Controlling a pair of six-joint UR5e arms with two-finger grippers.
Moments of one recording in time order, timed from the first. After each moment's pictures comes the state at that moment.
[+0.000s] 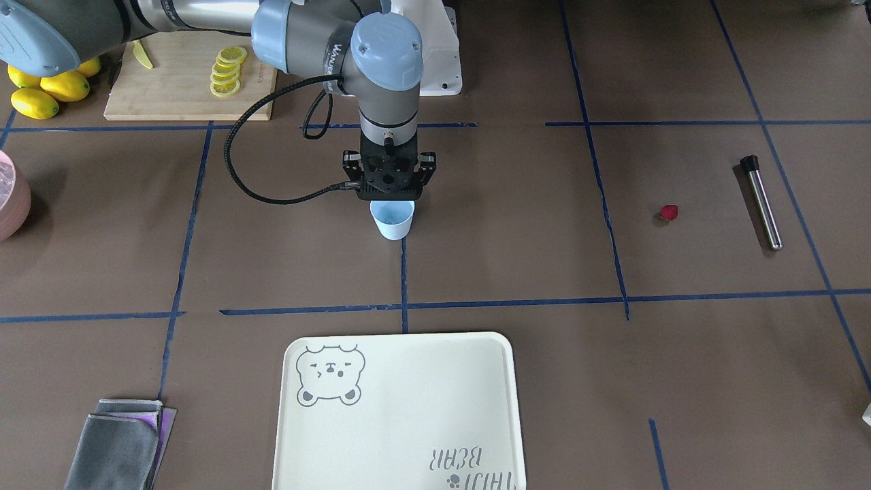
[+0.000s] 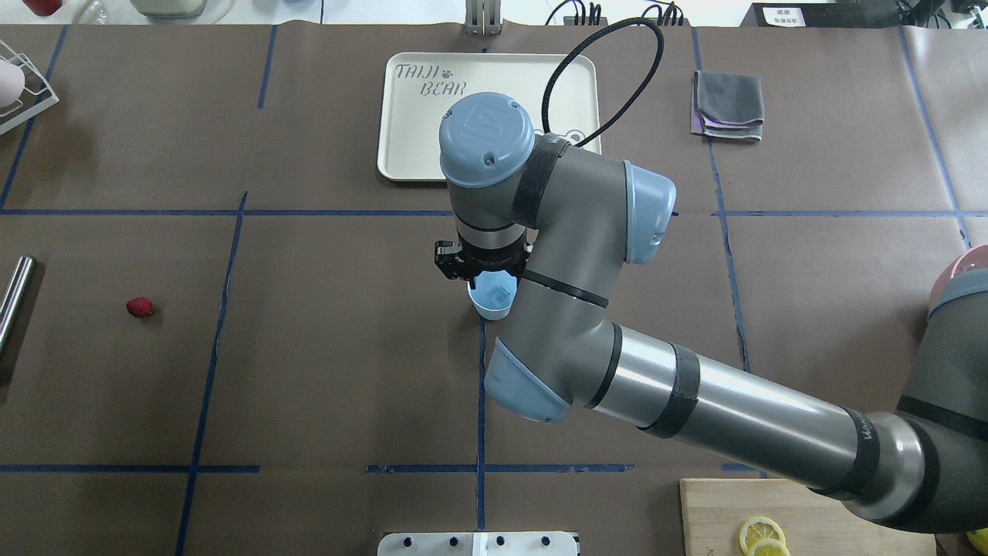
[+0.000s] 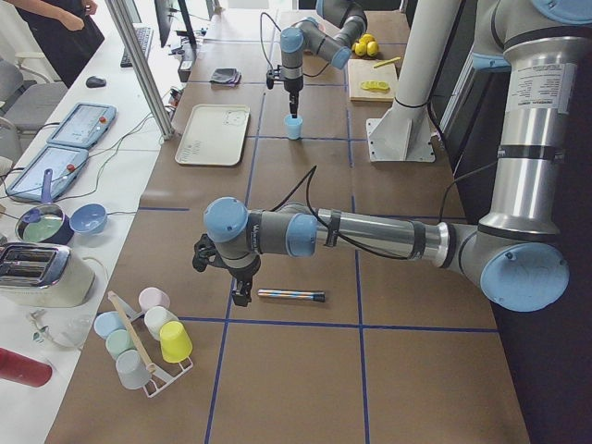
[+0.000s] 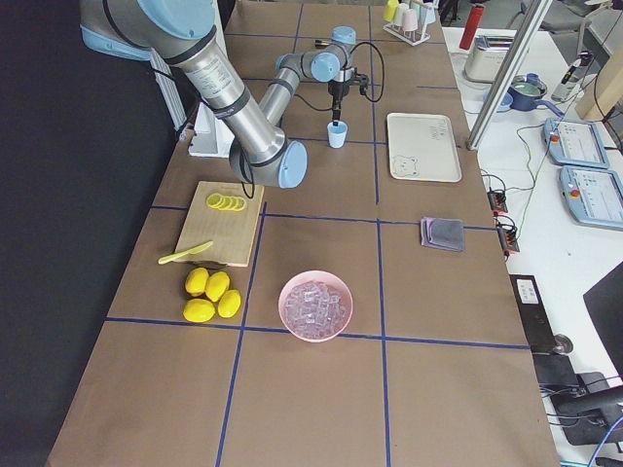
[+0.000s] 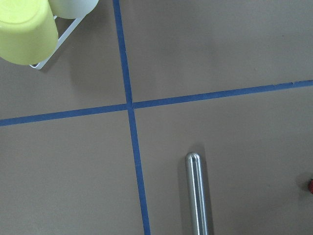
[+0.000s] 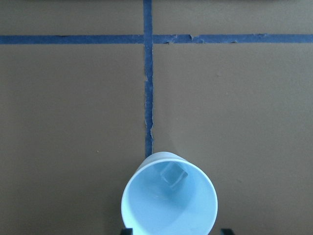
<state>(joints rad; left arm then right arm) -1.52 -1.61 -1.64 -1.50 -2.43 0.07 0.54 -0.68 1.58 -1.81 1.94 1.18</state>
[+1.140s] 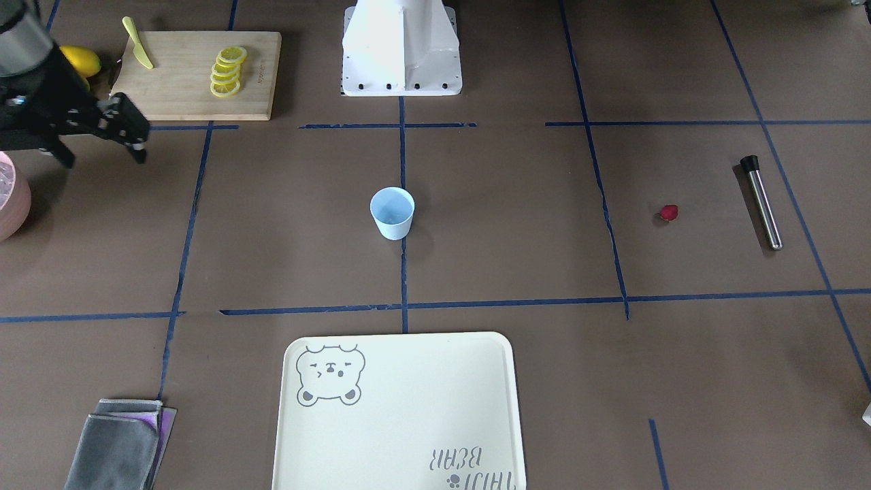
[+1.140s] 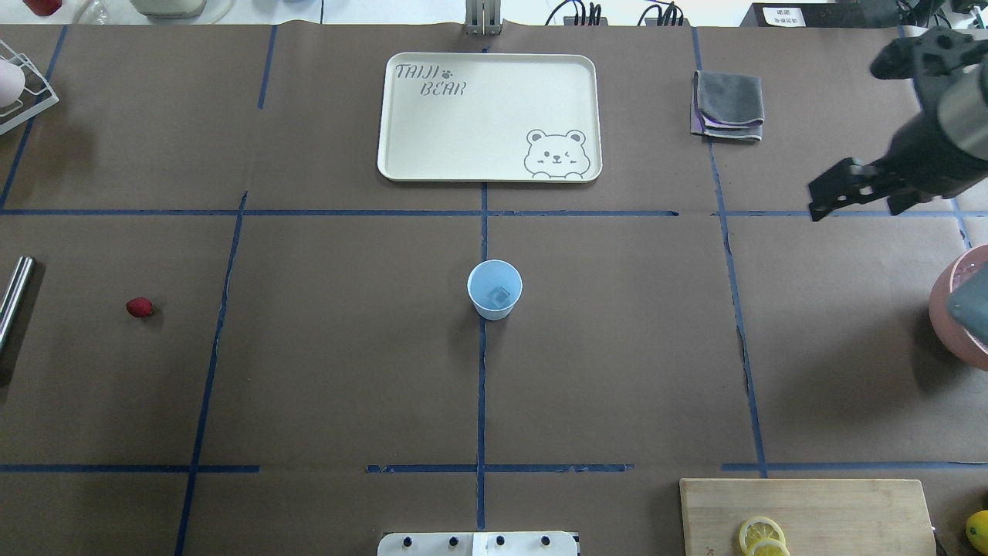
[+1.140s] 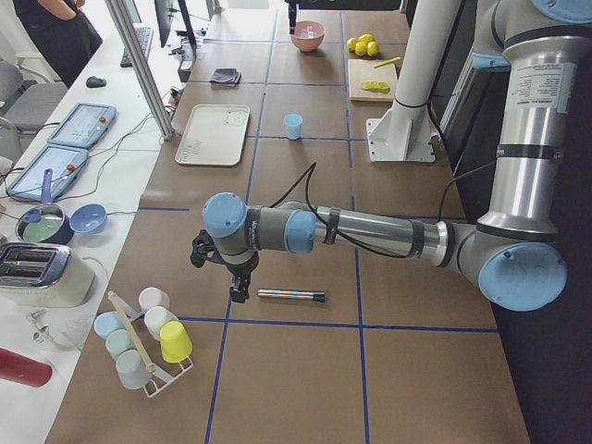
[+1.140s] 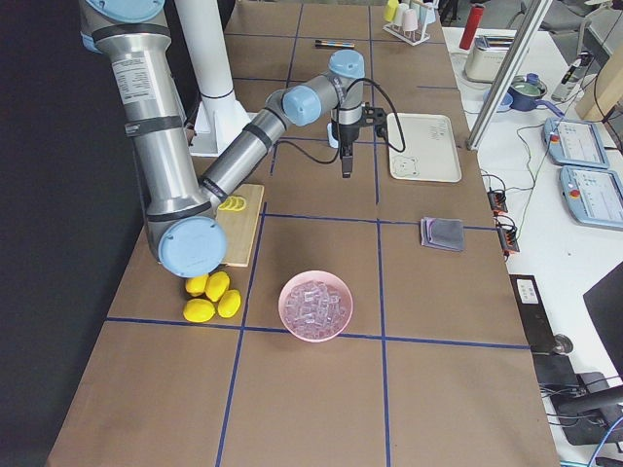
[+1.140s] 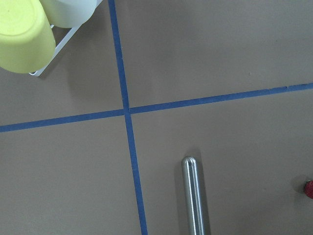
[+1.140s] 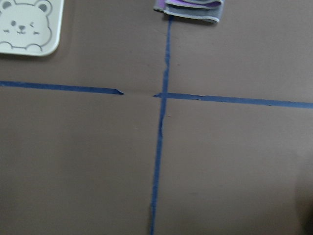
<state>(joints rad) -1.52 -1.62 -1.65 -1.50 -2.43 0.07 1.08 -1.43 2.18 -1.84 2.18 0.58</state>
